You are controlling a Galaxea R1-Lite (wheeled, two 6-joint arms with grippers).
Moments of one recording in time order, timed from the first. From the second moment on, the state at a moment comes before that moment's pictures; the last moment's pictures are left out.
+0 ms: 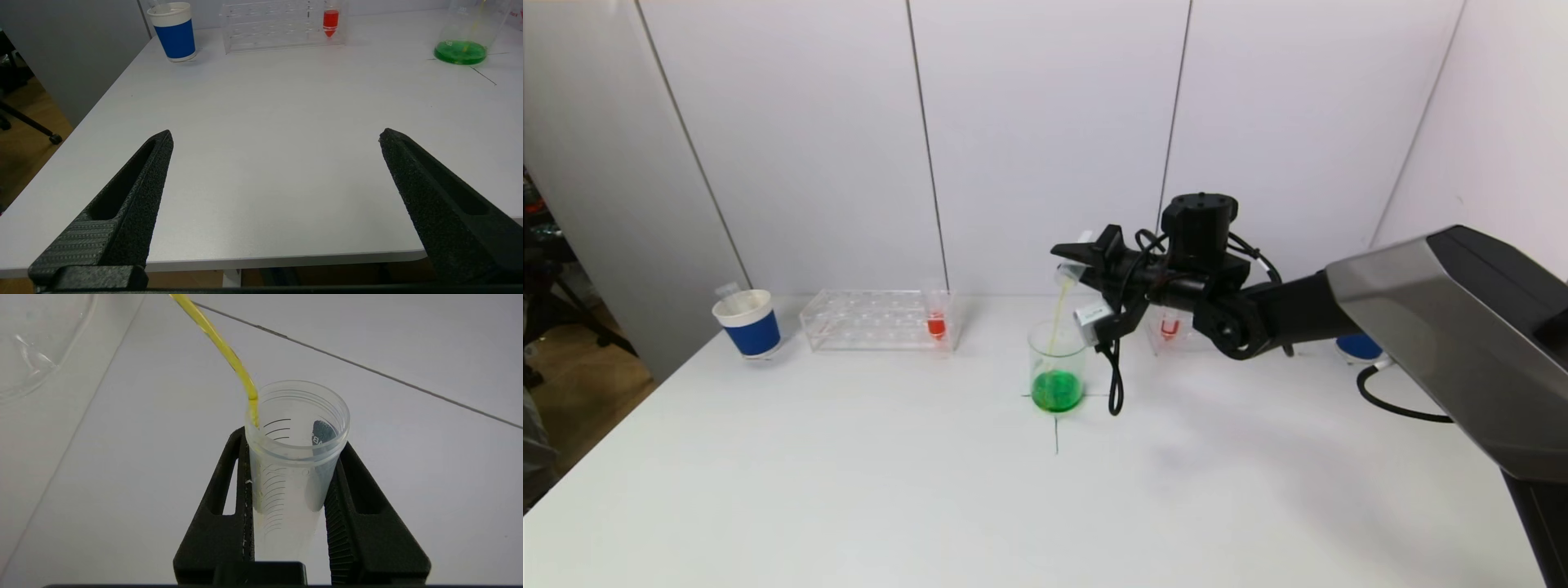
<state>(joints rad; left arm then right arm) -0.01 0.00 0.00 0.01 0.00 0.06 0.43 2.35 -1.58 -0.68 0.52 -1.93</state>
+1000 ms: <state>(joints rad) -0.01 0.00 0.00 0.01 0.00 0.06 0.44 2.33 -1.57 -0.70 0.52 -2.01</state>
